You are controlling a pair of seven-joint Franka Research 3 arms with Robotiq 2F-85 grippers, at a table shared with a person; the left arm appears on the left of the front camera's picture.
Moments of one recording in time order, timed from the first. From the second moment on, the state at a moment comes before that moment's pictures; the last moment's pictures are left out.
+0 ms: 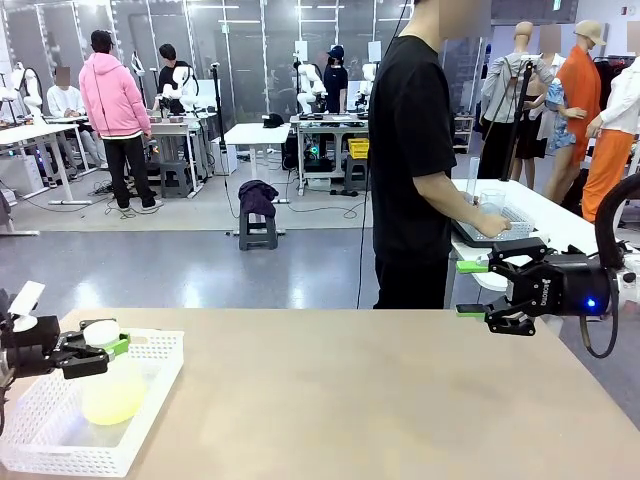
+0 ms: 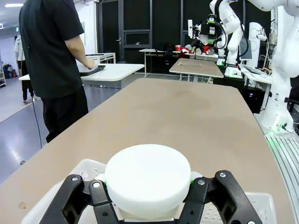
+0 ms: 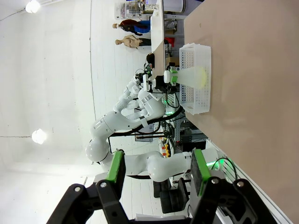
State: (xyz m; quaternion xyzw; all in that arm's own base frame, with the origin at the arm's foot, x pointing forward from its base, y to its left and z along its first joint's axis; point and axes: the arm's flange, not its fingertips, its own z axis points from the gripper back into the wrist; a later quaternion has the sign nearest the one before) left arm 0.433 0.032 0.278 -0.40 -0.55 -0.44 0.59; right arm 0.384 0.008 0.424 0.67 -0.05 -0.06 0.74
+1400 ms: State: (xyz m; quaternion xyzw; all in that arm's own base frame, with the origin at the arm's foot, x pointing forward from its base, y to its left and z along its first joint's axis) left arm 0.431 0.029 0.271 -0.40 -0.54 -0.44 0.59; right arm 0.384 0.008 0.424 0.67 -0.05 -0.06 0.74
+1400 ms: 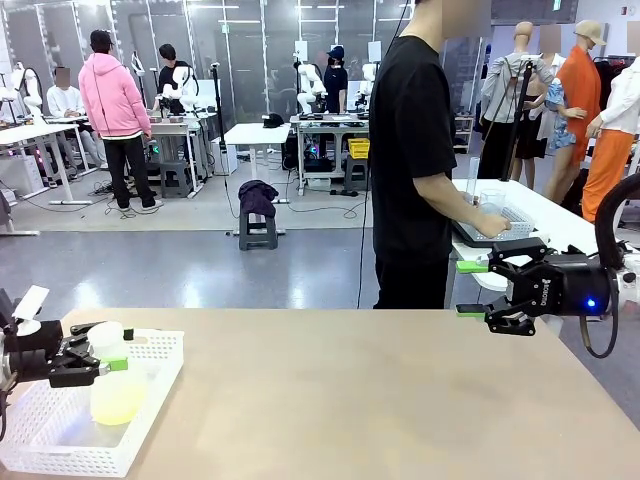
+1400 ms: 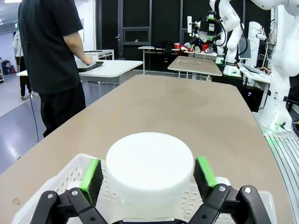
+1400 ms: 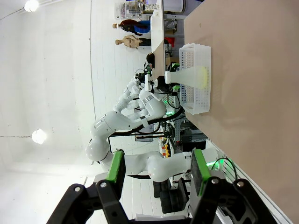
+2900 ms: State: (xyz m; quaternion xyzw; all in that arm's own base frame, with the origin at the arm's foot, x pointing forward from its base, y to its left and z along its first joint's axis) left arm 0.415 0.097 0.284 -0.35 -0.55 -0.44 0.62; right arm 0.384 0.008 0.424 0.67 -0.05 -0.06 0.74
